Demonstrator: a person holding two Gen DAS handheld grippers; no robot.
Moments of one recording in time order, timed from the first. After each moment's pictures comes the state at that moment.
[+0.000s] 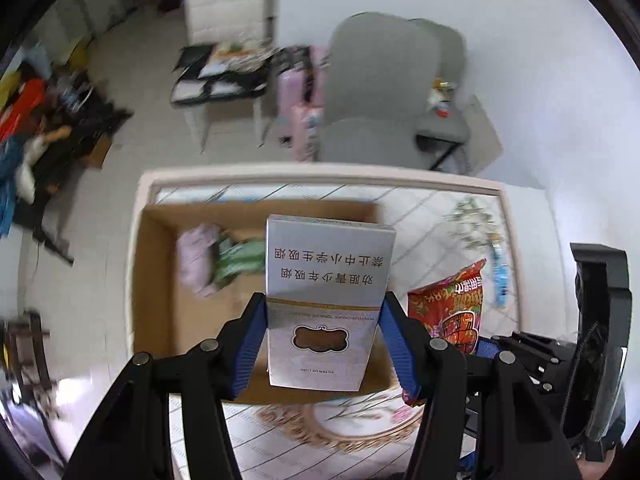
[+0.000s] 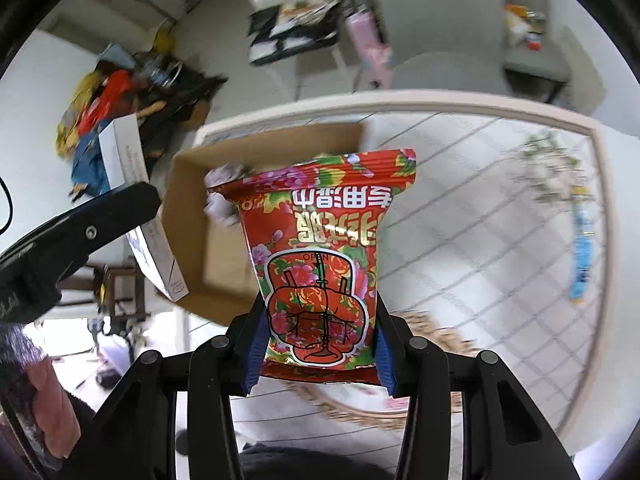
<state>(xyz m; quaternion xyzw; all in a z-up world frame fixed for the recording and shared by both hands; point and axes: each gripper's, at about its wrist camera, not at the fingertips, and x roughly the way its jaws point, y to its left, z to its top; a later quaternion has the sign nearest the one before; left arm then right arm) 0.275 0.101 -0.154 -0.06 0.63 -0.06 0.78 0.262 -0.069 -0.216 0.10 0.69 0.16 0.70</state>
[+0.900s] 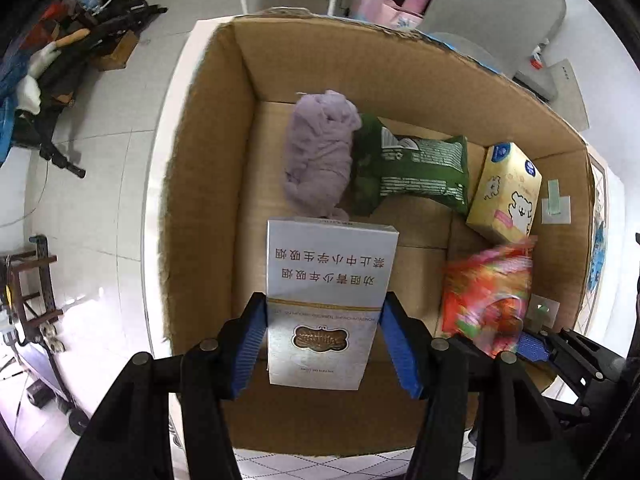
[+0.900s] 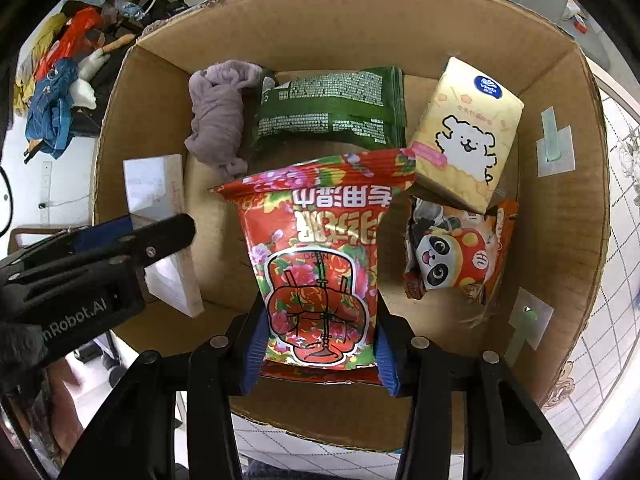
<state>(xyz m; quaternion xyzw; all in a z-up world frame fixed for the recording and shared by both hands) 0.279 0.216 -0.324 -0.08 0.74 0.00 0.66 0.280 0.078 -0.365 0.04 0.76 0.12 0.63</state>
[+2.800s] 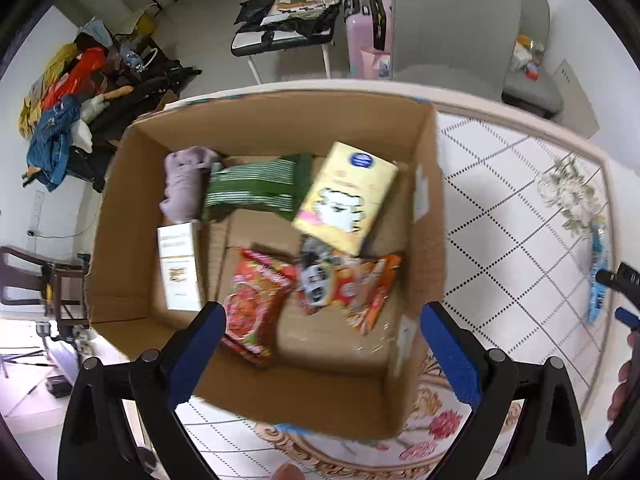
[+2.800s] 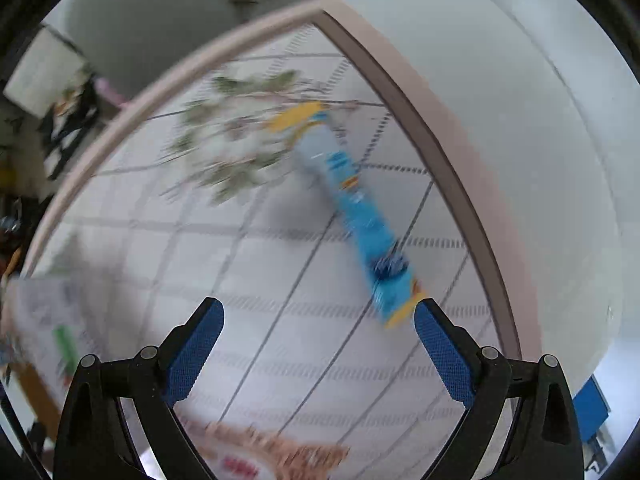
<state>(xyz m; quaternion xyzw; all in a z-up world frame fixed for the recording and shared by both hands) 0.264 -0.012 -0.288 0.02 0.67 0.10 0.74 0.288 -0.399 -0.382 0.18 0.70 -0.19 0.67</state>
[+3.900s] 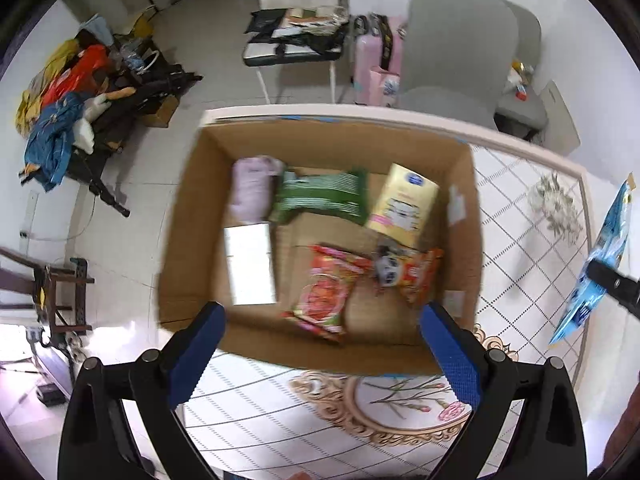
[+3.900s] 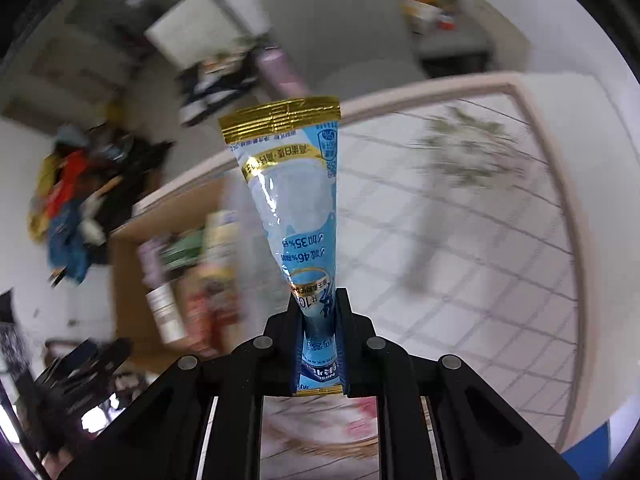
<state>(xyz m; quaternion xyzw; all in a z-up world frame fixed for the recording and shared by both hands) 0.231 0.099 -0.204 -0.02 0.65 0.07 0.76 0.261 -0.178 -0.199 0.17 0.64 0.06 0.74</state>
